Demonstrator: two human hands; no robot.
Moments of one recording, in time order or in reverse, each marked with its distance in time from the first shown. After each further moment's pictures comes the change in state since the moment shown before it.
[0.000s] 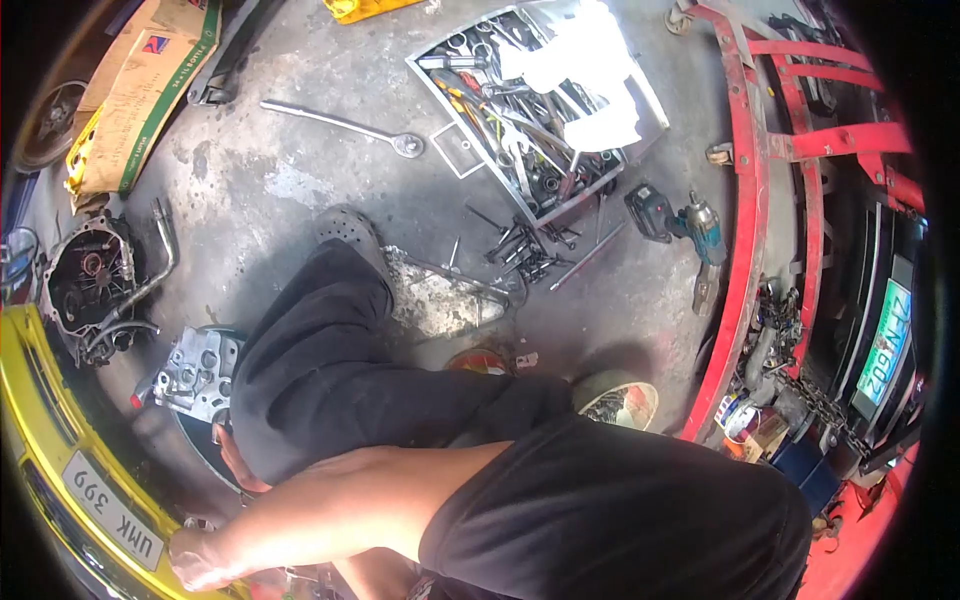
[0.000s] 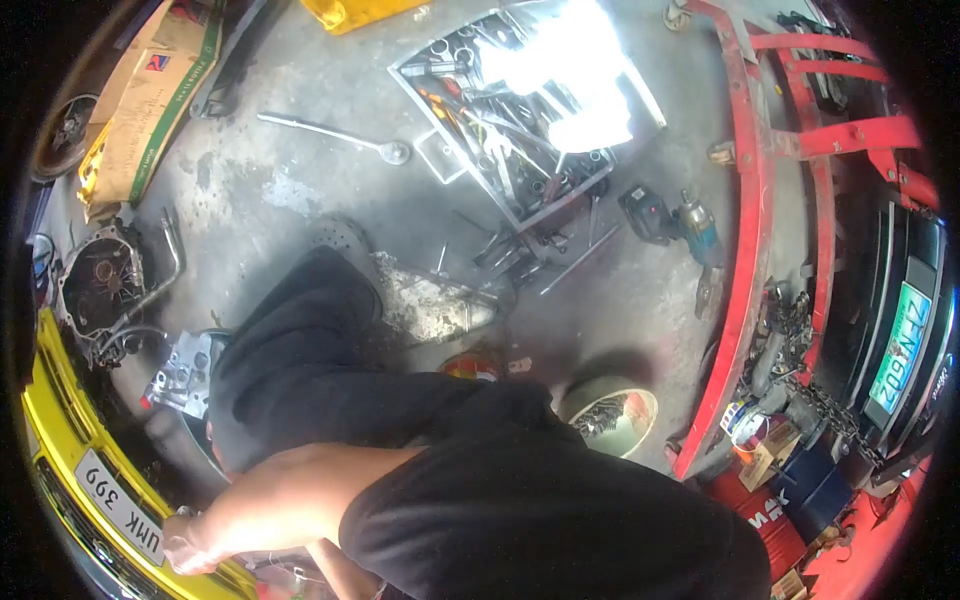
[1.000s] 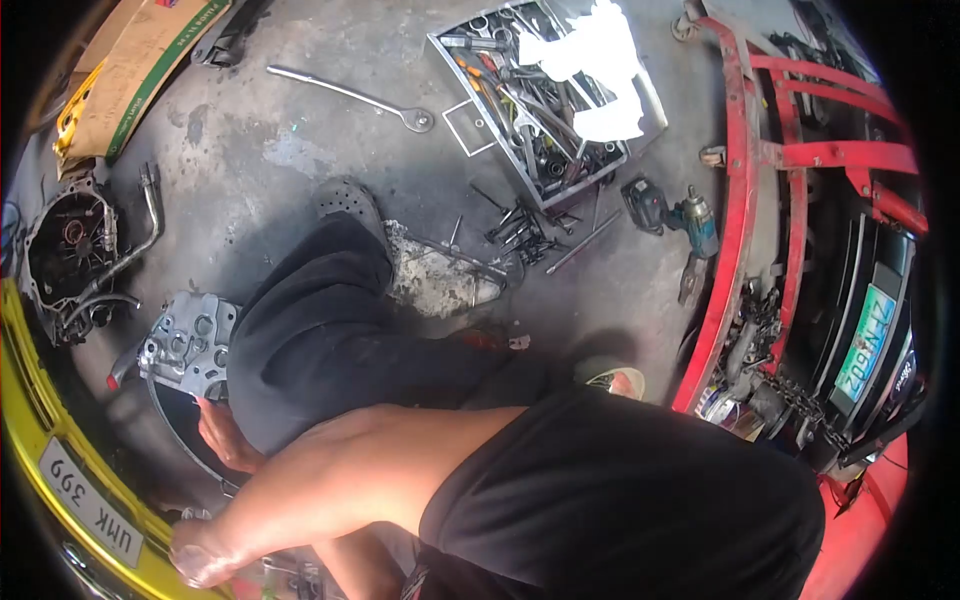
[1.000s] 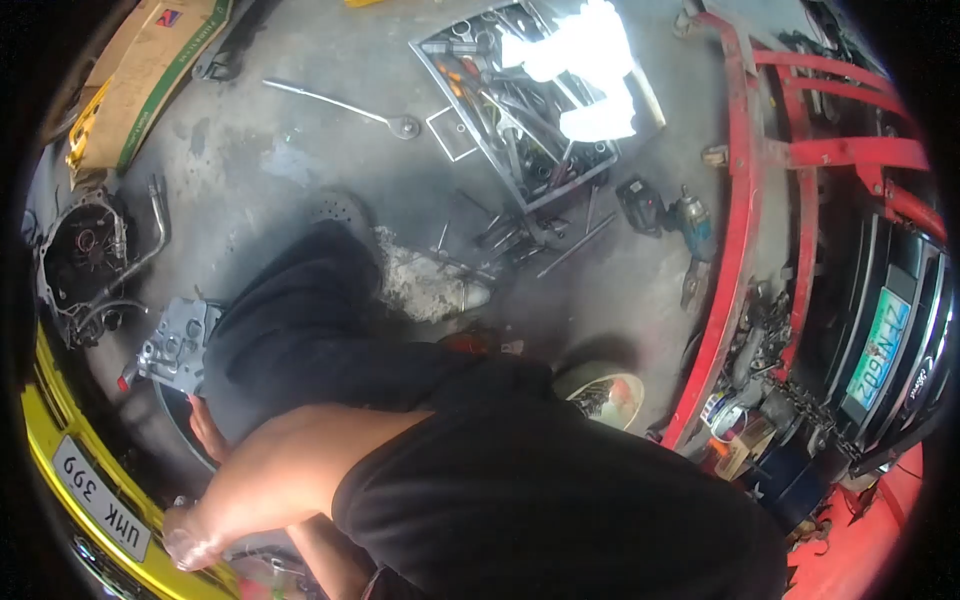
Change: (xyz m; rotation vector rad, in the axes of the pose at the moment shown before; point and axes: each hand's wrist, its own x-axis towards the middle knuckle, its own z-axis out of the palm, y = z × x) left_hand -0.020 -0.014 0.009 -0.184 0.006 -0.033; right_hand 0.022 -0.002 0.054 0.155 0.016 -0.027
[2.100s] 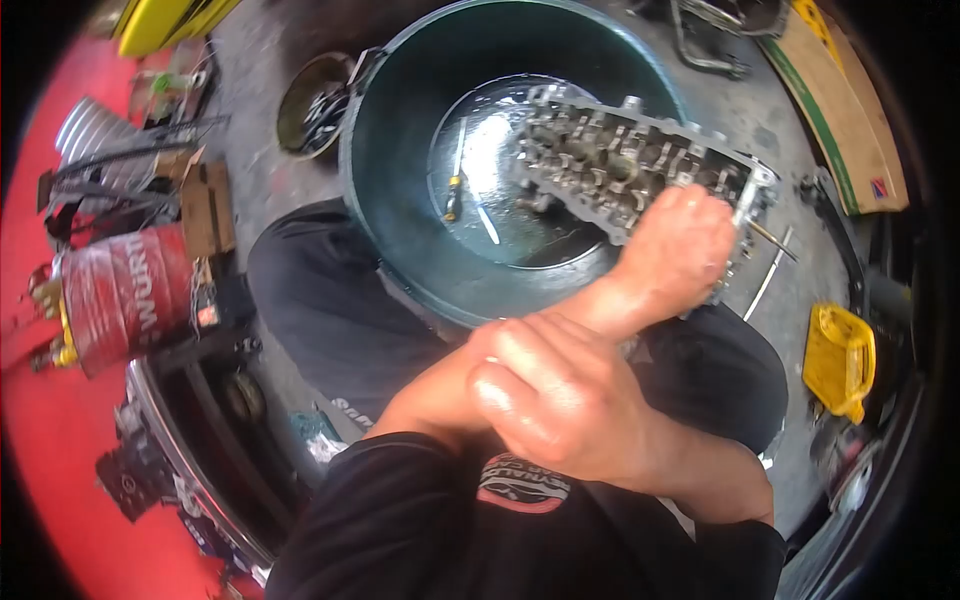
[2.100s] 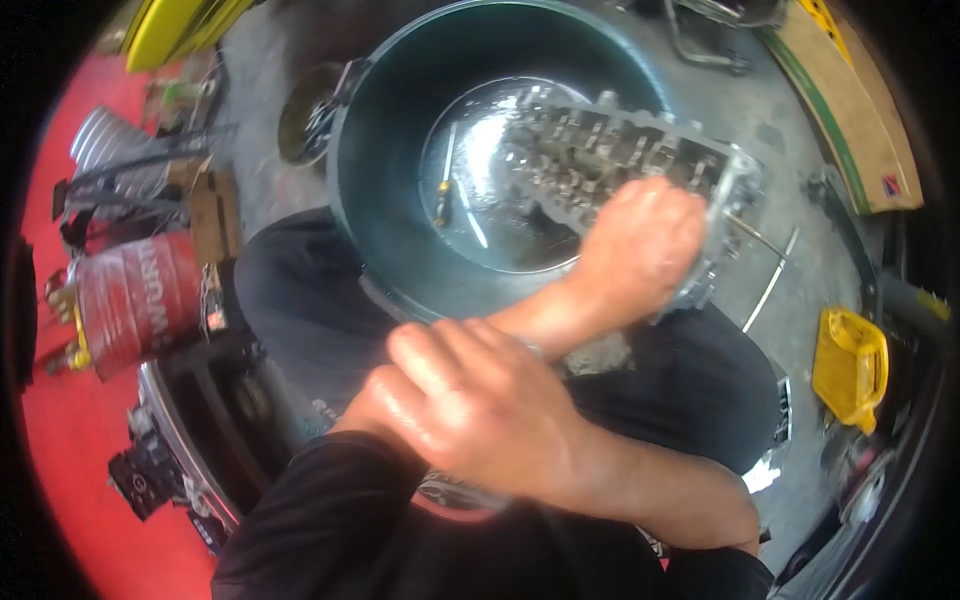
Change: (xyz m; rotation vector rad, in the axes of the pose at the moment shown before) left_hand 0.029 0.075 0.015 0.039 0.205 -0.206; right_hand -0.138 -0.035 -0.057 0.318 -0.319 -0.200
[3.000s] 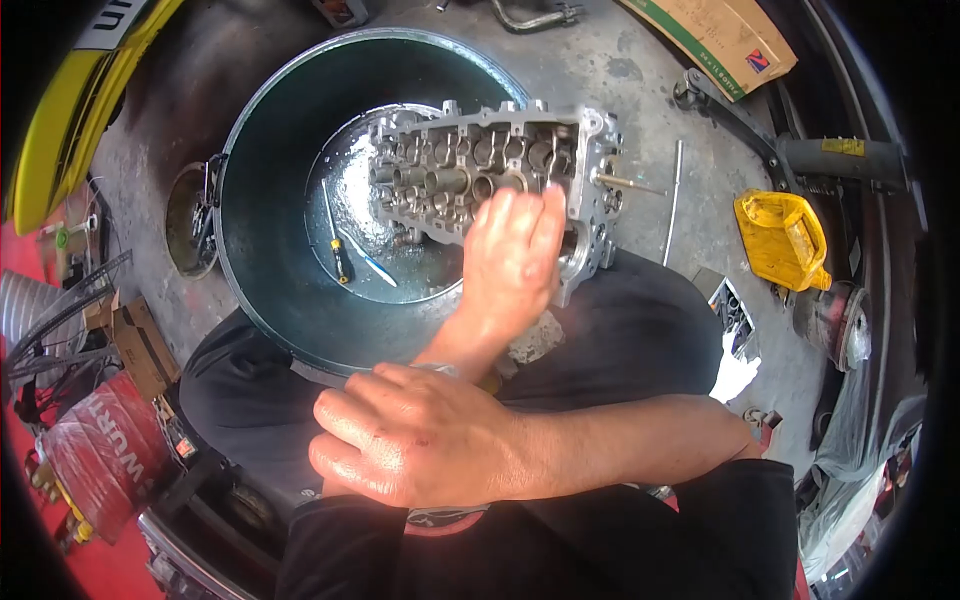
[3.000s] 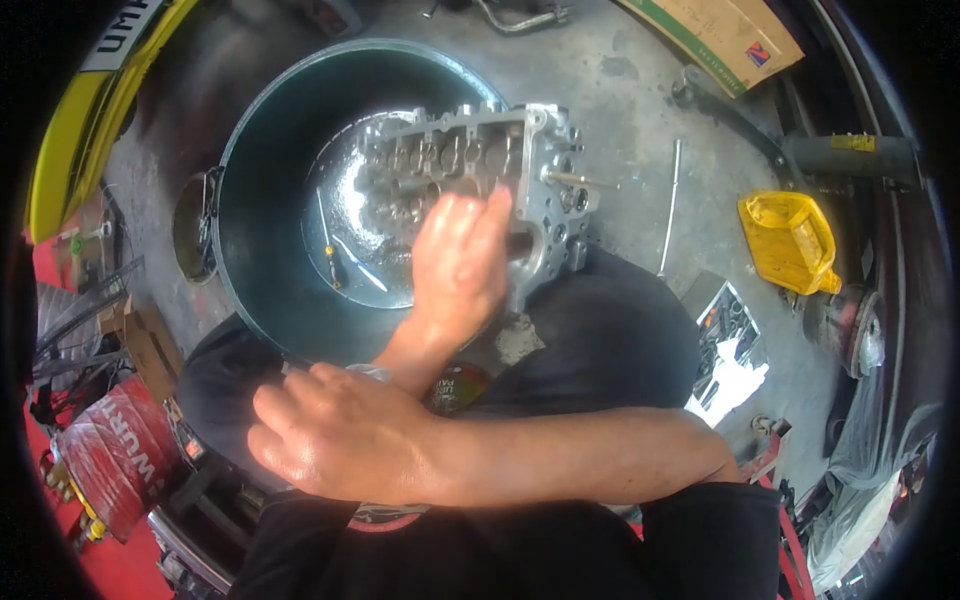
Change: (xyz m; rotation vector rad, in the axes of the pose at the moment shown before) left_hand -0.006 -0.011 0.002 -0.001 -0.021 0.038; right_hand 0.008 -0.003 0.002 -0.008 0.105 0.121
